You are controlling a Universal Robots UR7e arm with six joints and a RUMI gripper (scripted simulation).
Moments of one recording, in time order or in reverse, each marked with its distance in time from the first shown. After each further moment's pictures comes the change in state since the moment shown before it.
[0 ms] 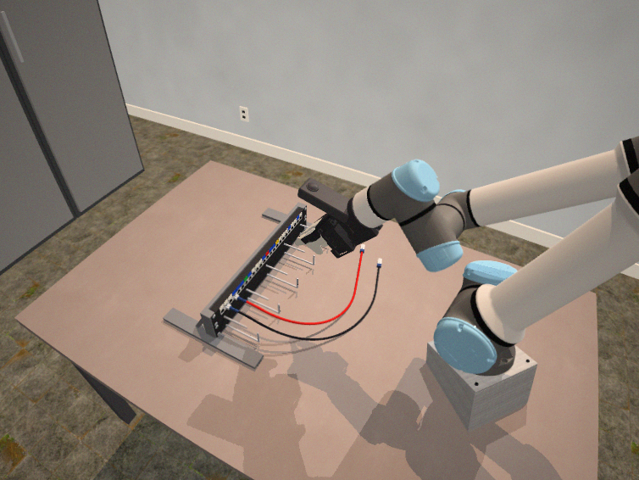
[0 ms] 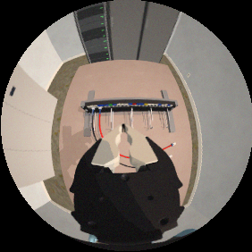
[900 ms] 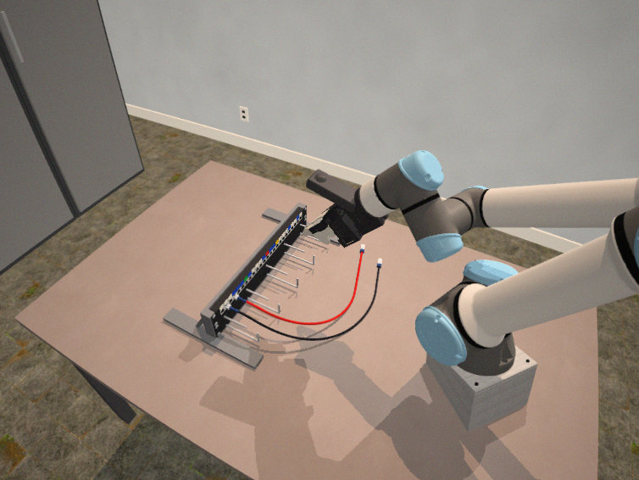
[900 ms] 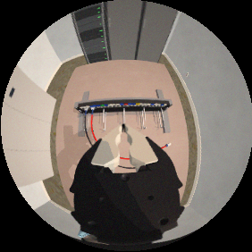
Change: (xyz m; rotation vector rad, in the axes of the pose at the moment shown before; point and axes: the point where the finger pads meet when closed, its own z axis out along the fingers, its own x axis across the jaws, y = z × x) arm 0.037 0.000 0.000 0.000 0.005 0.001
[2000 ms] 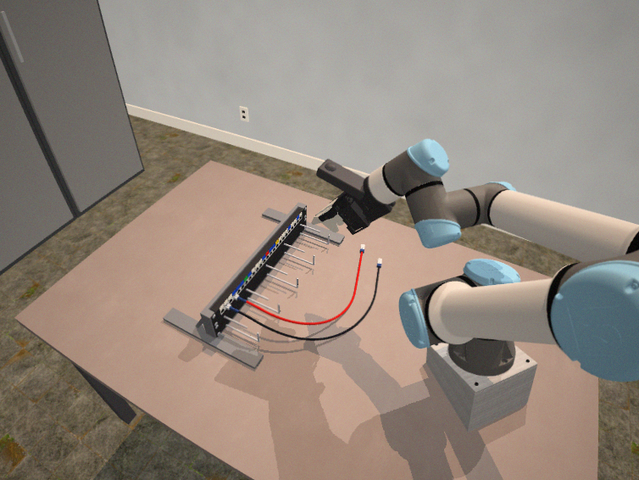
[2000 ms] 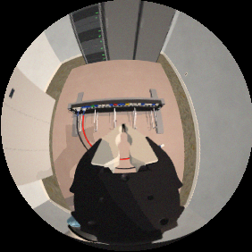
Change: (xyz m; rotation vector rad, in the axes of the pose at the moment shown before) arm 0.047 0.000 0.000 0.000 -0.003 0.000
